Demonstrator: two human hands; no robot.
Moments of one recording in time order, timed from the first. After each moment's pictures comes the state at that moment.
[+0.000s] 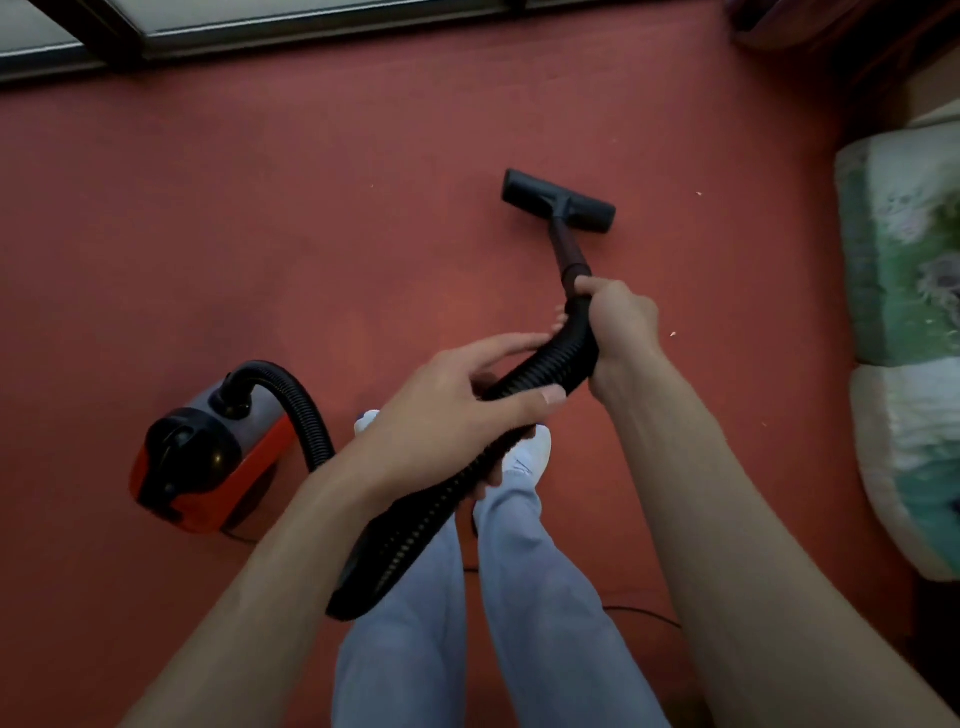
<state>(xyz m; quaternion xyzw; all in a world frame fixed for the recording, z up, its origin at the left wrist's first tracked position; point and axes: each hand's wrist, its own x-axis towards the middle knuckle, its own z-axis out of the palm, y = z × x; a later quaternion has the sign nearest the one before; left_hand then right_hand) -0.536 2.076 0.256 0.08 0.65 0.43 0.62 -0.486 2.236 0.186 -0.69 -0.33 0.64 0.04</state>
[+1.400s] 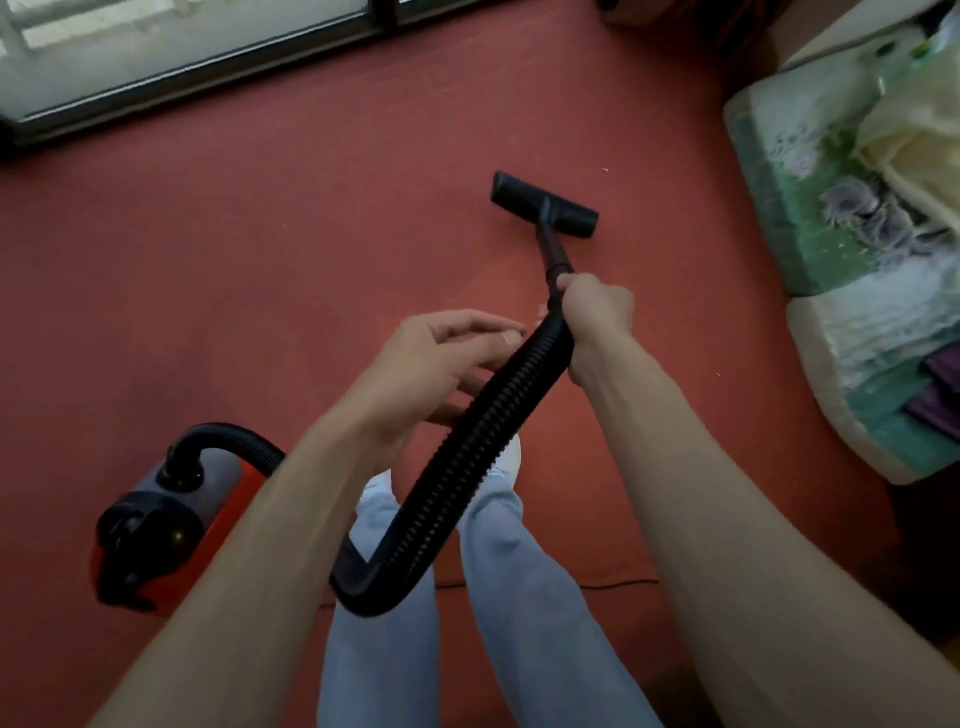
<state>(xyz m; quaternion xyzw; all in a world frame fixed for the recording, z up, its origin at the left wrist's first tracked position) -0.529 2.146 0.247 0.07 0.63 0.41 0.66 -0.439 2.290 0.165 -0.76 -0.36 0.54 0.07</state>
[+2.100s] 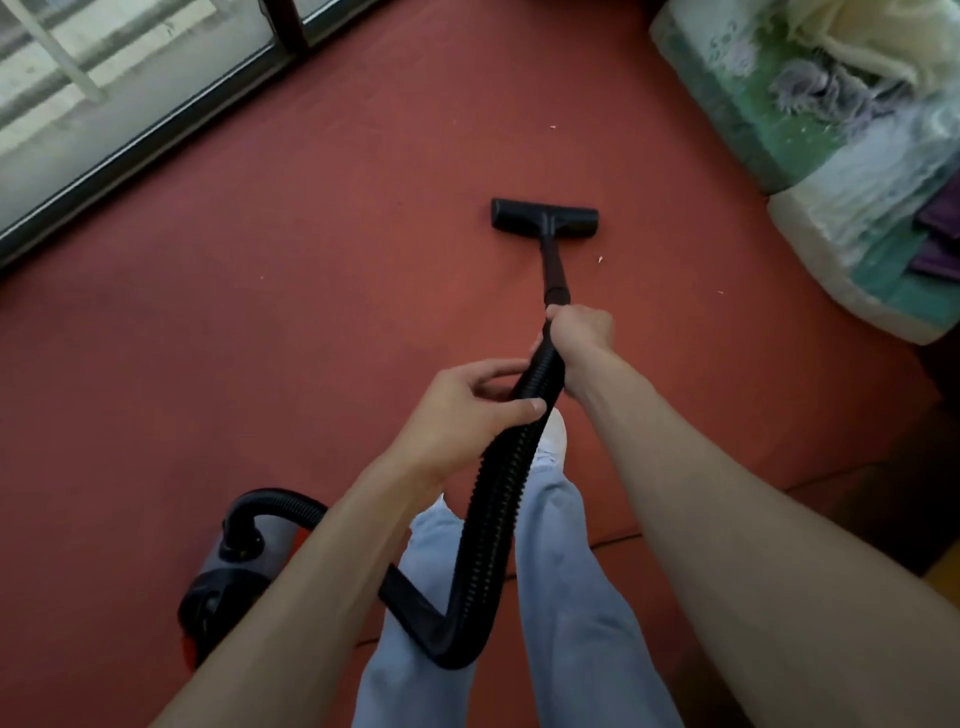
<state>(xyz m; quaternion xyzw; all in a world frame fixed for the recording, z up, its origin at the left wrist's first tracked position) -0.529 2.120 0.223 0.14 0.61 0.30 0.72 -0.421 2.236 0.130 -0.80 -0.27 0.52 0.11</state>
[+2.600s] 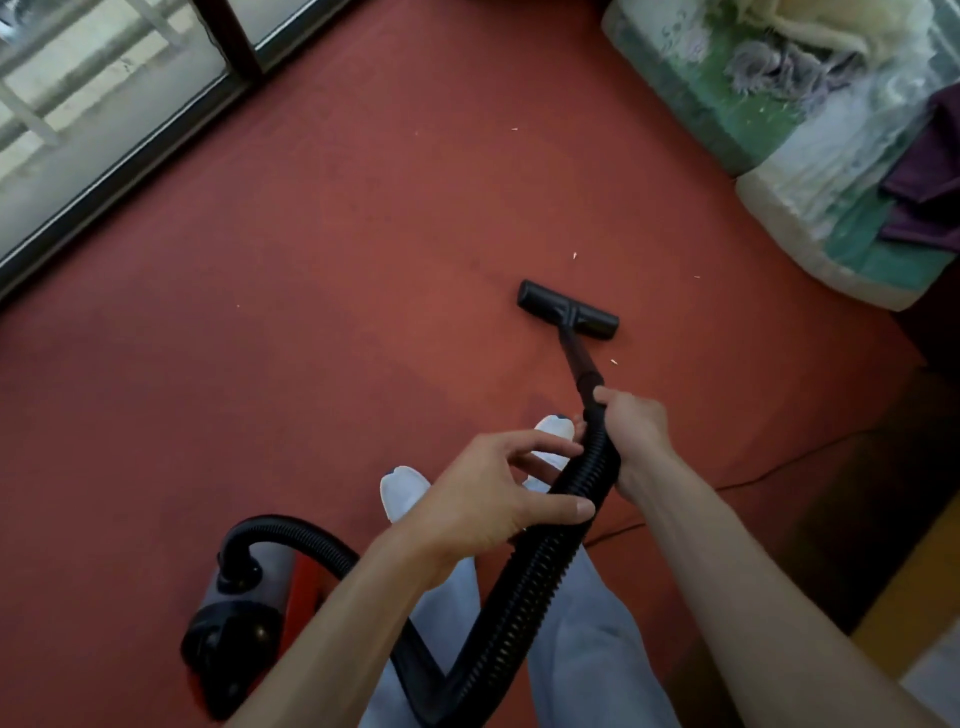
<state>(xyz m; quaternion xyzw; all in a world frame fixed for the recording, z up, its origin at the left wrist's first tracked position) -0.494 2.106 0.231 0.23 0.54 0.21 0.79 -0.344 2.188 0.183 -0.82 -0.11 0.54 0.15</state>
